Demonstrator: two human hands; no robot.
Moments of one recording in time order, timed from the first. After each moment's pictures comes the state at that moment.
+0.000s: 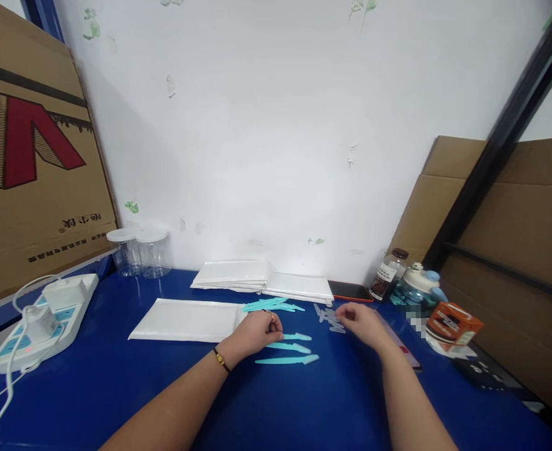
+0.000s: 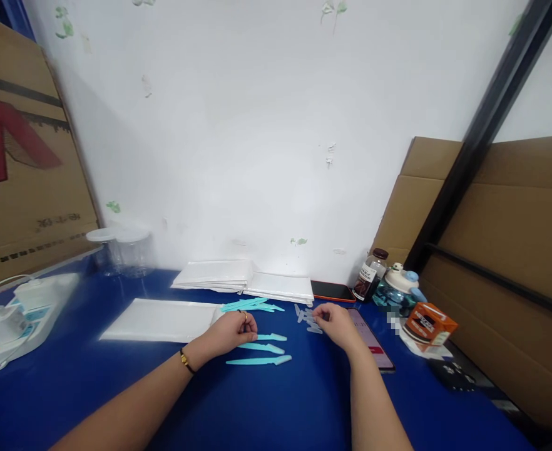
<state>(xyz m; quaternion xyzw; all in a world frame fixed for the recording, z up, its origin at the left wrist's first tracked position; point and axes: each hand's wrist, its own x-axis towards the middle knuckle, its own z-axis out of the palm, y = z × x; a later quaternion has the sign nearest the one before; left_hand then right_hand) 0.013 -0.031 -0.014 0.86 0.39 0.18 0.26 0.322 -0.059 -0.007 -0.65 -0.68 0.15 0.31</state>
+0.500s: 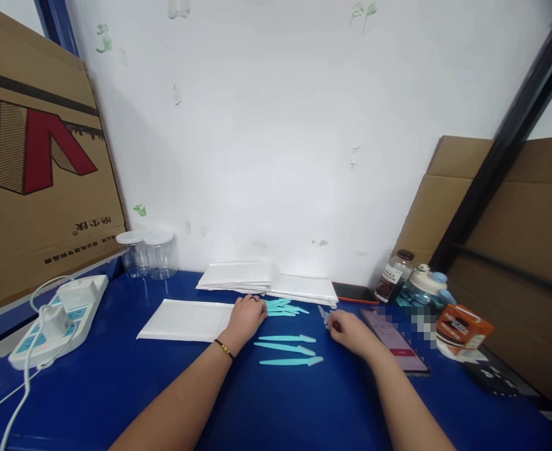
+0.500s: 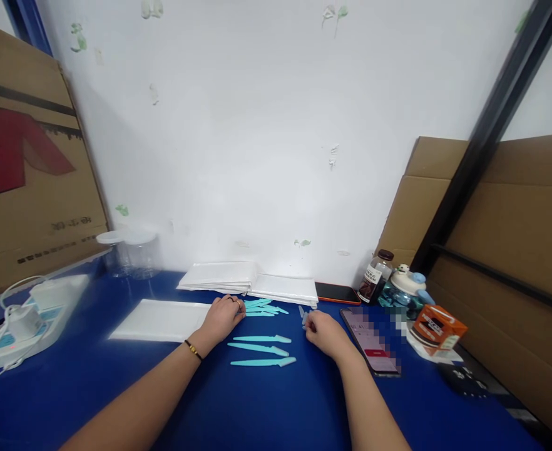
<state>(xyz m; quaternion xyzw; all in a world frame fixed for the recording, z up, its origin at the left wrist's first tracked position) -0.004 -0.007 -0.017 0.84 0.51 0.16 0.00 0.293 -0.059 -0.020 -0.61 -0.76 0.12 0.21</state>
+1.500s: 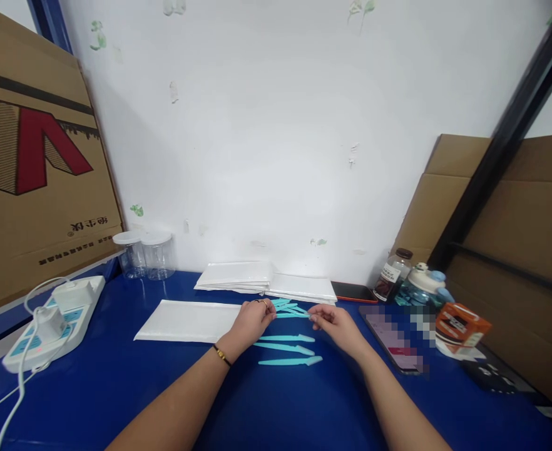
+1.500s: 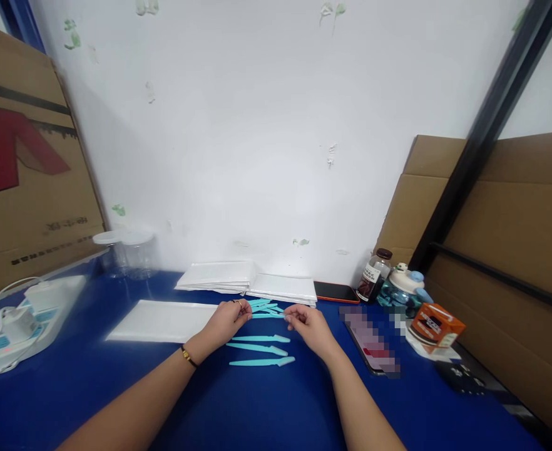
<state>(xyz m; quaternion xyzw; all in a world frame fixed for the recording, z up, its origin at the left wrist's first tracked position) 0.007 -0.025 0.002 0.84 0.45 0.24 0.16 0.252 -0.061 -0.011 -0.50 -0.67 0.34 0.43</state>
